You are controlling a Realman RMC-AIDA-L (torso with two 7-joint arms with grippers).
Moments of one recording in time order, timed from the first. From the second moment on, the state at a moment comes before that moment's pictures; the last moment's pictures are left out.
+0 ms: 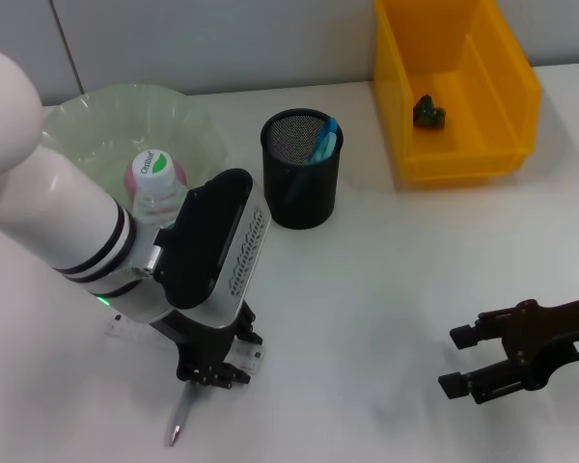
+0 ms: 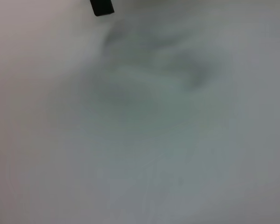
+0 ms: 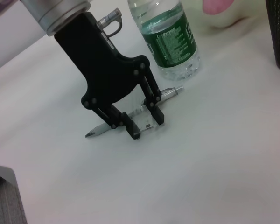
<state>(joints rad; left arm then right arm) -0.76 -2.08 1.68 0.97 2.33 1.35 -1.49 0.40 2.08 -0.79 -0.96 -2.30 -1.74 1.72</state>
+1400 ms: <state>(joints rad) -0.51 -2.07 1.52 1.47 1.67 1.34 -1.45 0.39 2.07 -0.78 -0.97 -2.30 -1.74 1.71</state>
